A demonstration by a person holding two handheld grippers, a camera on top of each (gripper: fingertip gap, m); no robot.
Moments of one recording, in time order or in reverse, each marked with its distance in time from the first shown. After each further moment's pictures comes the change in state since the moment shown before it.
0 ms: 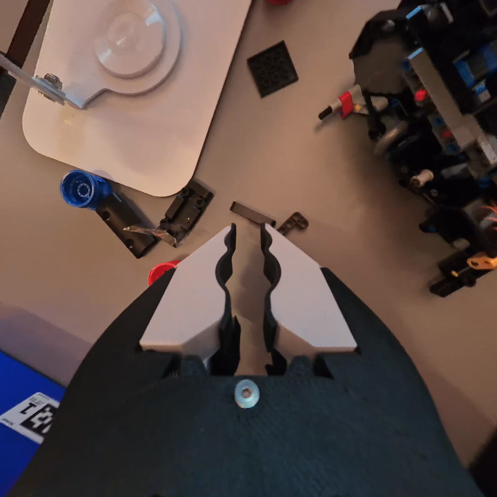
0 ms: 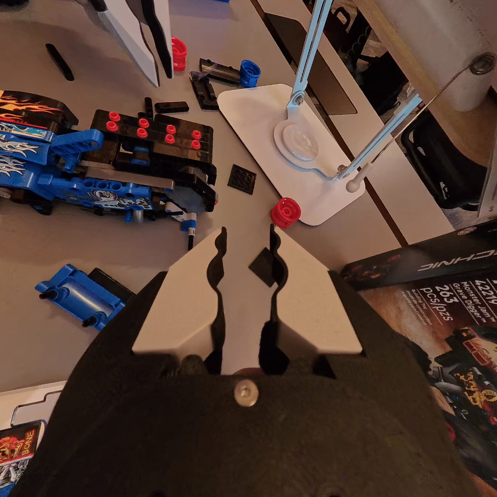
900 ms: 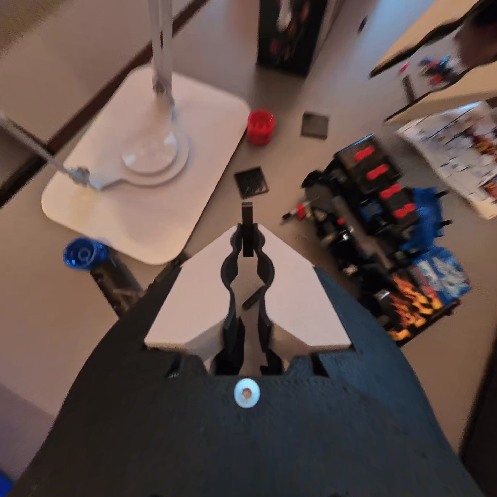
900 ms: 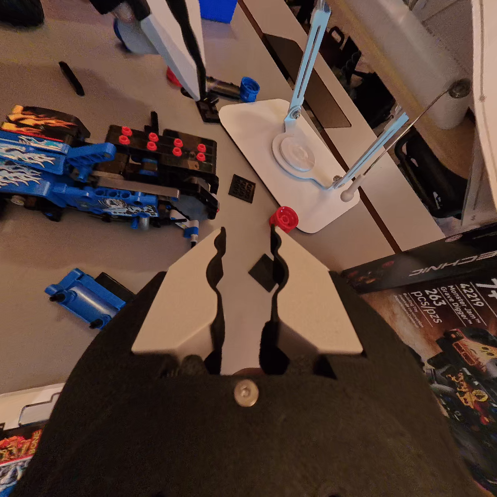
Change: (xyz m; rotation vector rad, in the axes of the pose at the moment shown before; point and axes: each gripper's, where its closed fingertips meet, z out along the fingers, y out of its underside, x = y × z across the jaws) left arm 0.013 -0.069 -0.017 0.275 0.060 -0.116; right arm 0.001 -0.008 -0.005 0.040 0.006 -0.009
